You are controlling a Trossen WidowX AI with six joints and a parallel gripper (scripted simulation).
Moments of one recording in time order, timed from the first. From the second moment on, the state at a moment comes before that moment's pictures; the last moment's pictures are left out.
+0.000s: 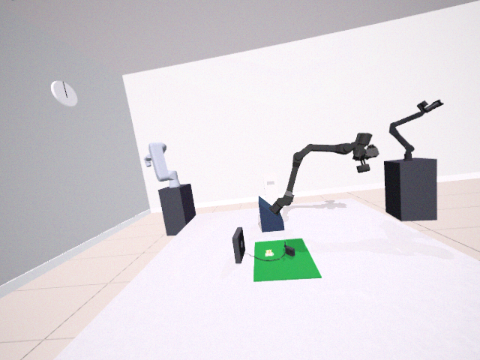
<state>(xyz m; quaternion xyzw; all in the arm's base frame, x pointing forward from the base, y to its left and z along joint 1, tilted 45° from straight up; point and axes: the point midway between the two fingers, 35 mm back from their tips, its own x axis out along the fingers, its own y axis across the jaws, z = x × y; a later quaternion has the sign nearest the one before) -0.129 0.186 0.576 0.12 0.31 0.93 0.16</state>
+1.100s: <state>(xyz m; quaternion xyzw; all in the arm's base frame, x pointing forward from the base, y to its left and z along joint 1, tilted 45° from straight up) 0.270 0.282 0.287 0.53 0.71 0.20 0.42</state>
